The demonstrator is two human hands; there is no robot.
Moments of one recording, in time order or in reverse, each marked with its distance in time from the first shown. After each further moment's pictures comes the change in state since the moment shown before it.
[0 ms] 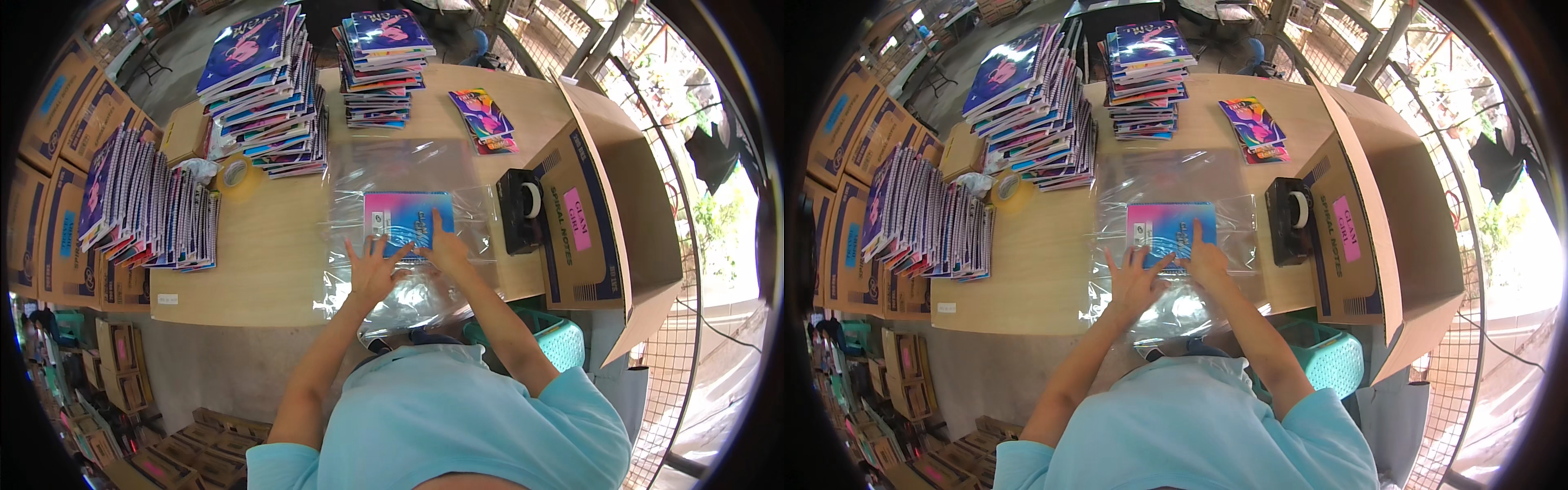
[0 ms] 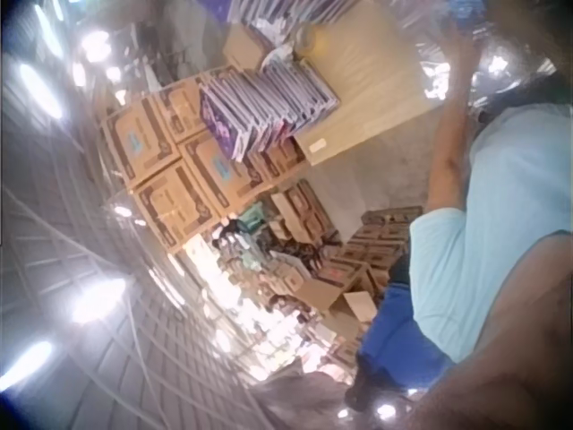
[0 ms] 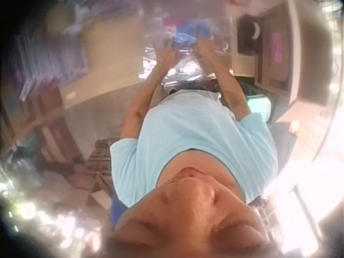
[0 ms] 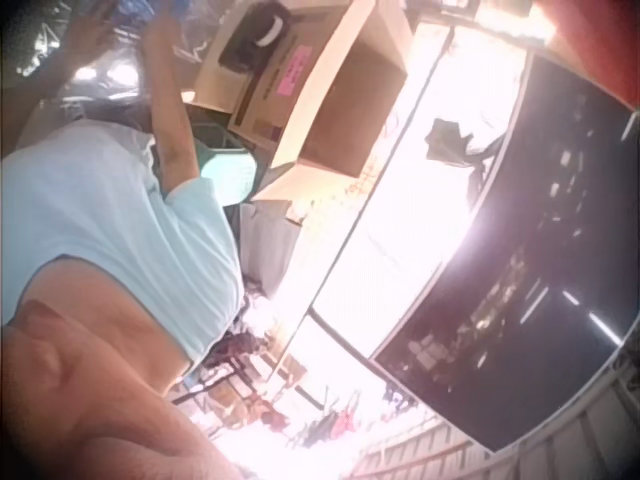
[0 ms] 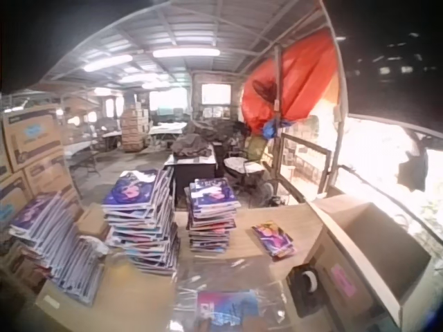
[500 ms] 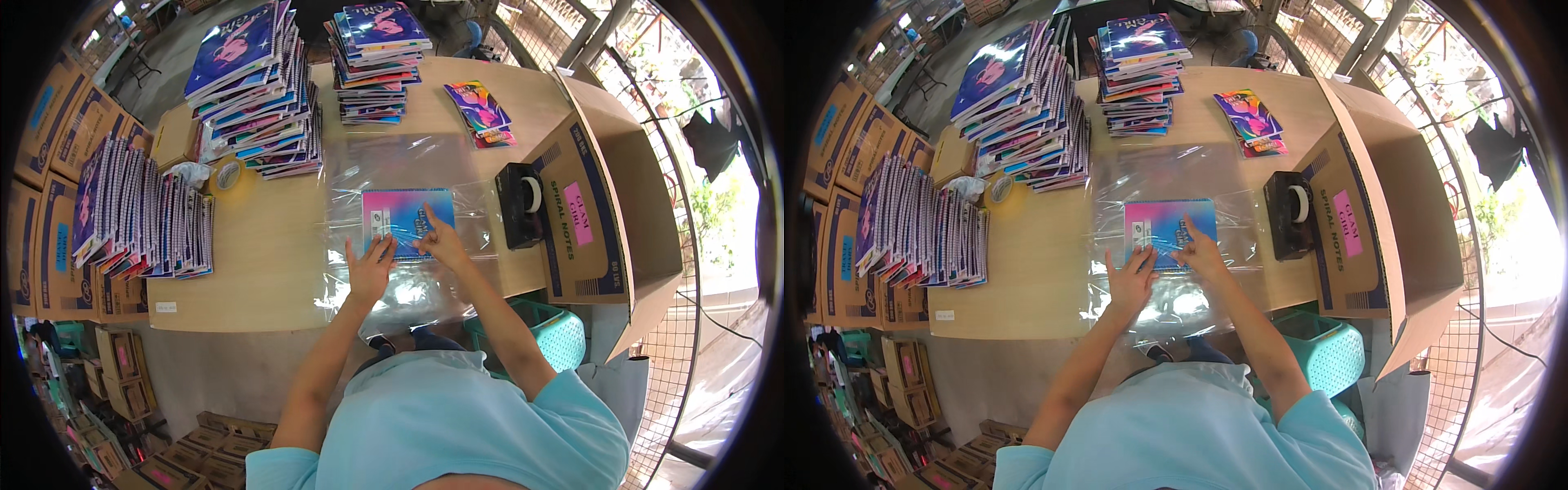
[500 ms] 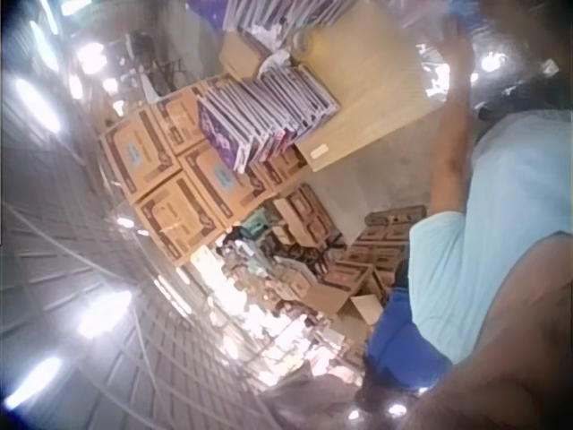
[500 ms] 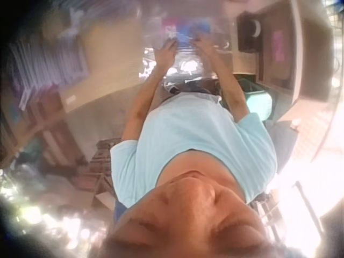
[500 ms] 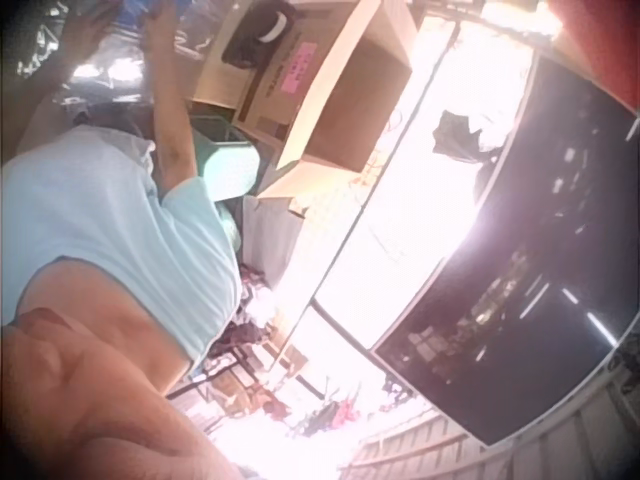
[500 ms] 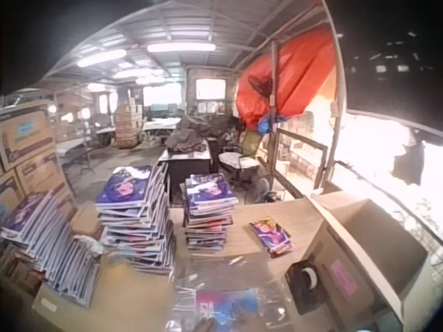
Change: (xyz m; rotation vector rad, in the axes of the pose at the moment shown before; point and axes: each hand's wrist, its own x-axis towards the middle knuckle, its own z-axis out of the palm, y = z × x) left_hand -0.003 -0.026 0.049 -0.012 0.256 0.132; right_hand 0.015 0.021 0.027 0.839 -0.018 -0.210
